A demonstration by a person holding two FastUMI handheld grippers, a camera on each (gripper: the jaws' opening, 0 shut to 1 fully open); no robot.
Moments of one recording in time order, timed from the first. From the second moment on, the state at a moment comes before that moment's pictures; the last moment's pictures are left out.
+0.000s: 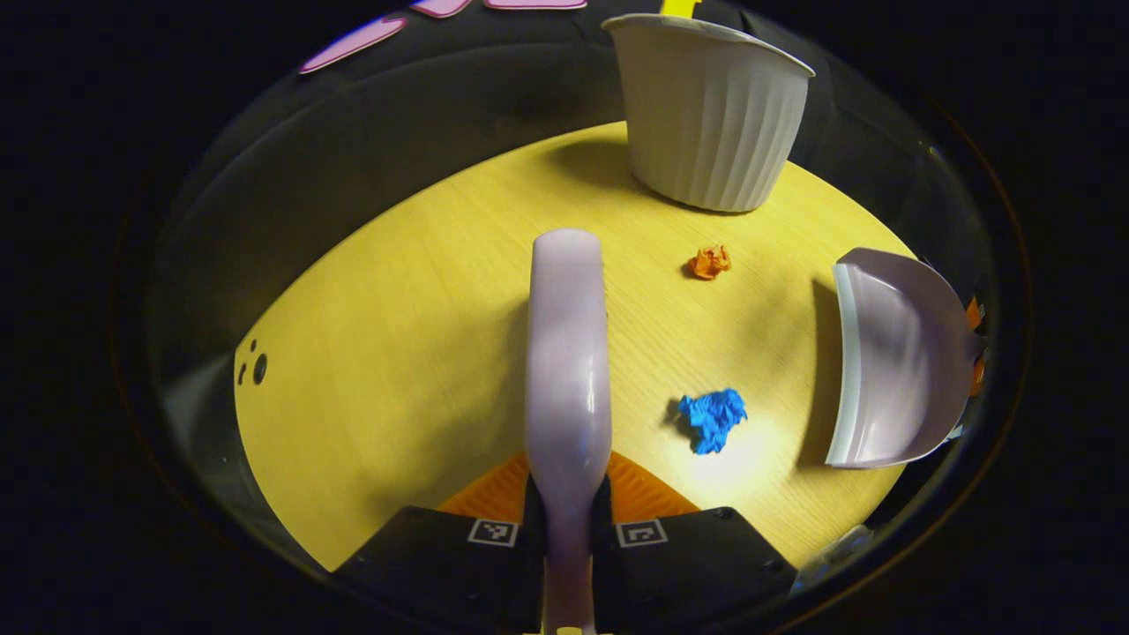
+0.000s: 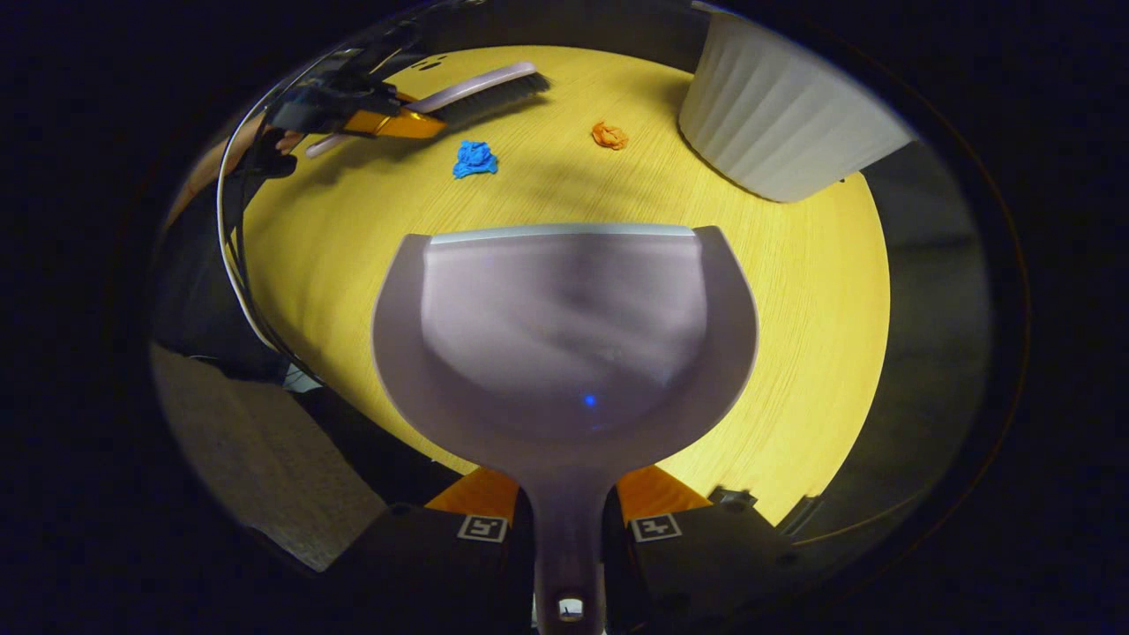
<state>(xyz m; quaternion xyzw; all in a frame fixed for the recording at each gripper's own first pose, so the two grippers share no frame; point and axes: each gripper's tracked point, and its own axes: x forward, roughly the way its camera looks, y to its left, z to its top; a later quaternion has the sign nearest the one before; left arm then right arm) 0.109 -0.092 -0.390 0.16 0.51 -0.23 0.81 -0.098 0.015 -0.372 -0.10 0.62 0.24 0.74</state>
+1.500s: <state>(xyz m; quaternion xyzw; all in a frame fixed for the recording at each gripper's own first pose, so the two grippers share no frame) 0.025 -0.229 -0.334 0.02 0.58 -0.37 0.72 -0.093 0.002 -0.407 -0.12 0.58 0.31 0.74</state>
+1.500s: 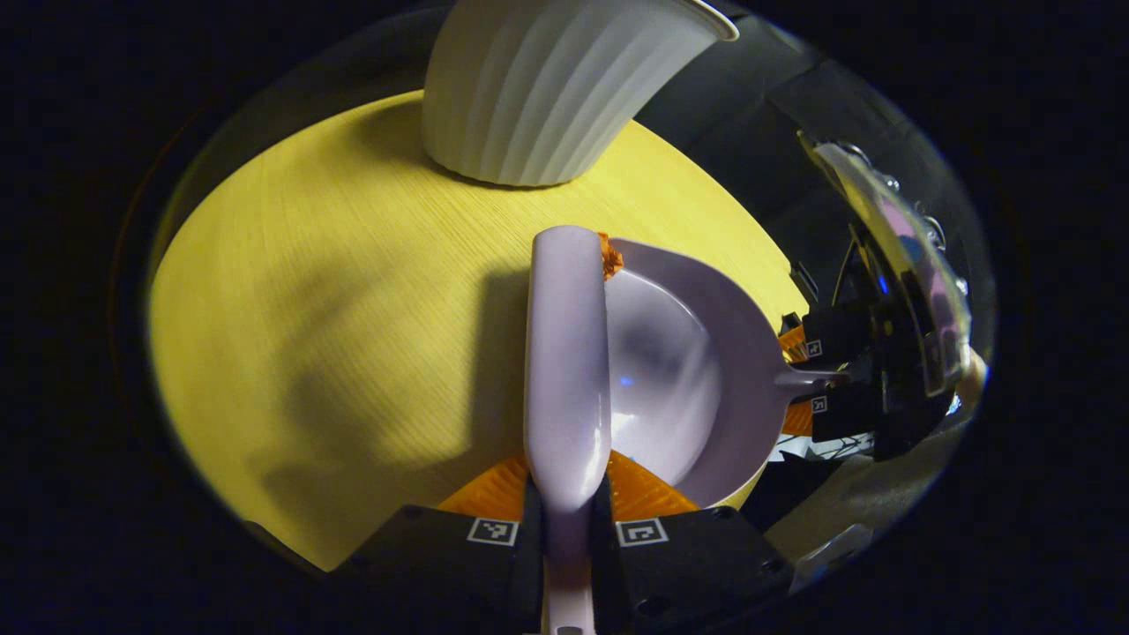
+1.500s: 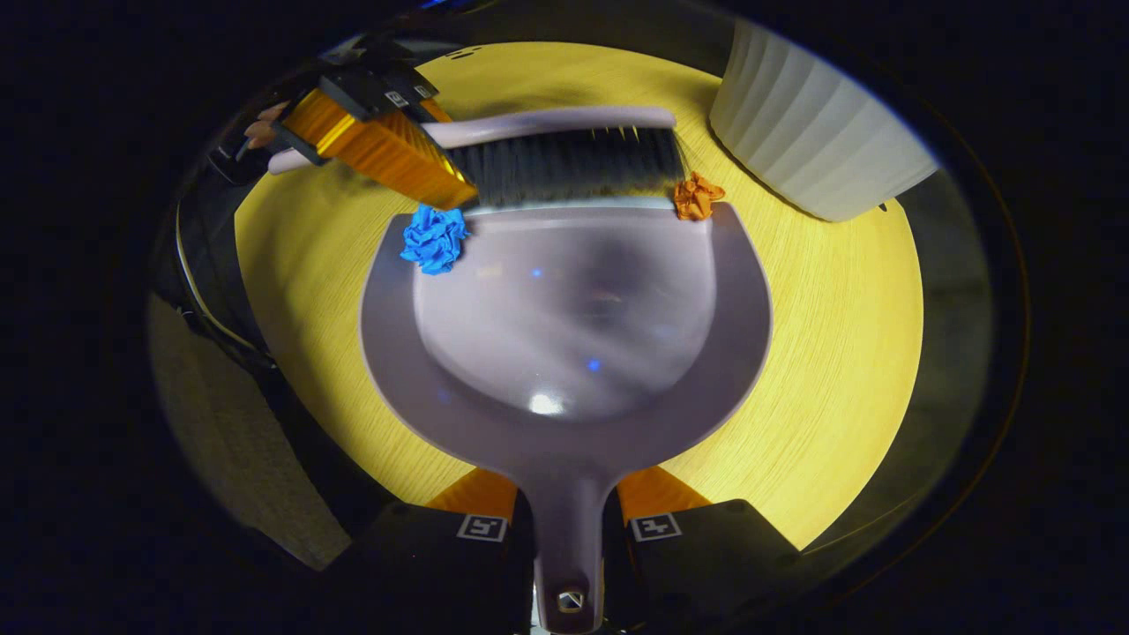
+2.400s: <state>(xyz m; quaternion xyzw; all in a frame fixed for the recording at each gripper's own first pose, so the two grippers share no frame) 0.022 -0.273 -0.355 0.08 0.59 -0.40 0.70 -0.088 0.008 -0.404 -0.08 0.56 0.29 0.77</state>
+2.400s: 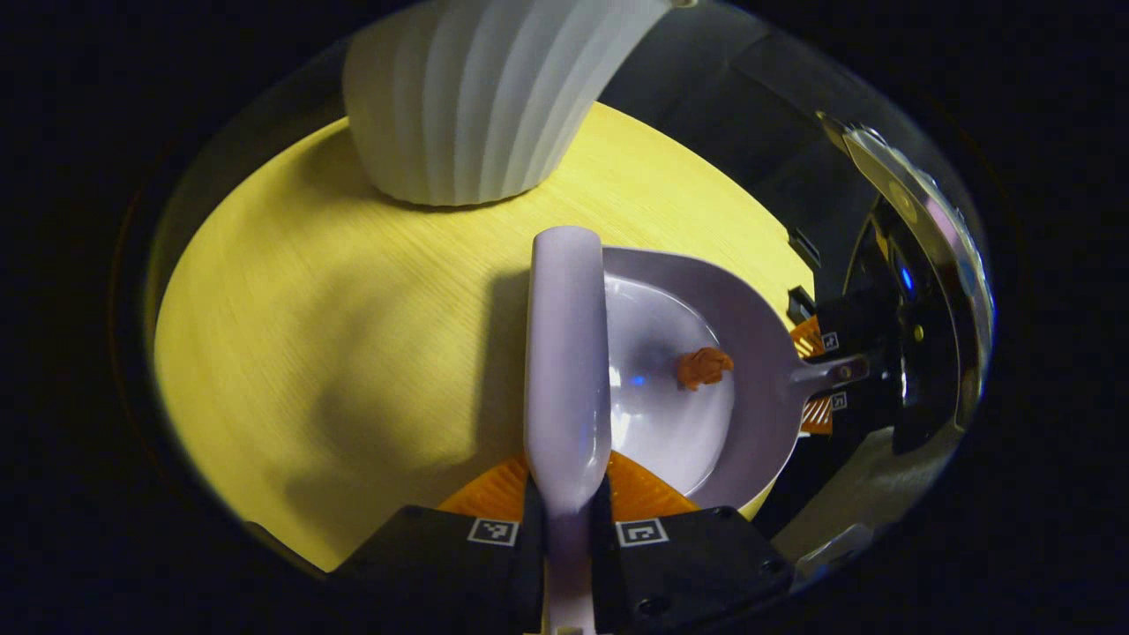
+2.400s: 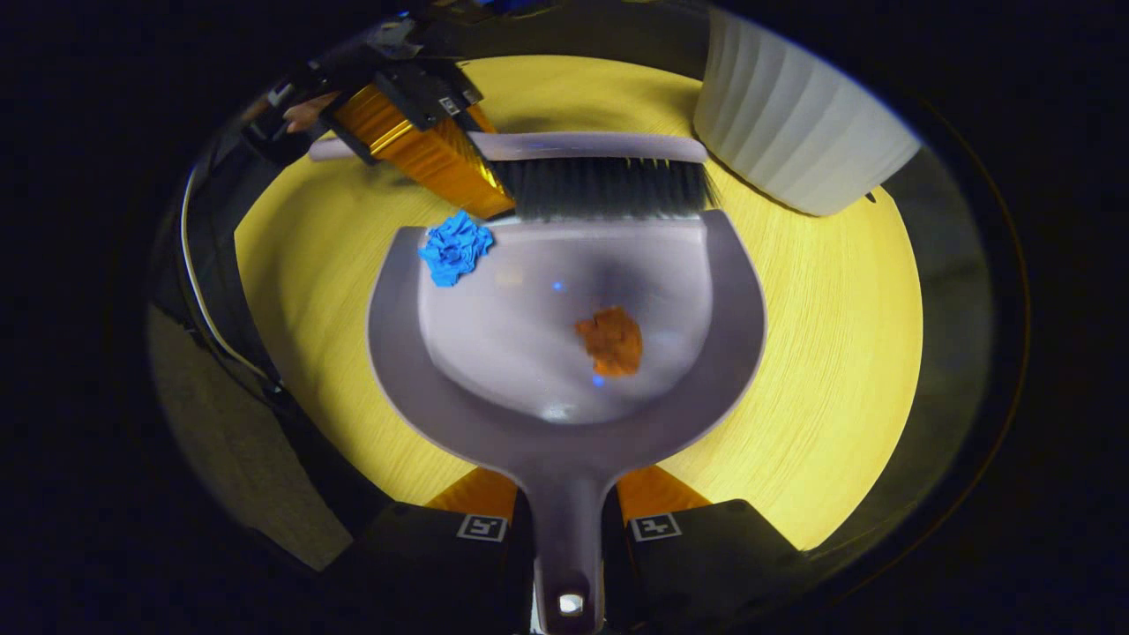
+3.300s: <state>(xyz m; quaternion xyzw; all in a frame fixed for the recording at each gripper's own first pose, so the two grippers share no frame) 0.003 -0.141 -0.294 -0.02 0.51 -0.22 0.83 -0.127 -0.032 -0.312 0.03 0.55 0.14 0.82</state>
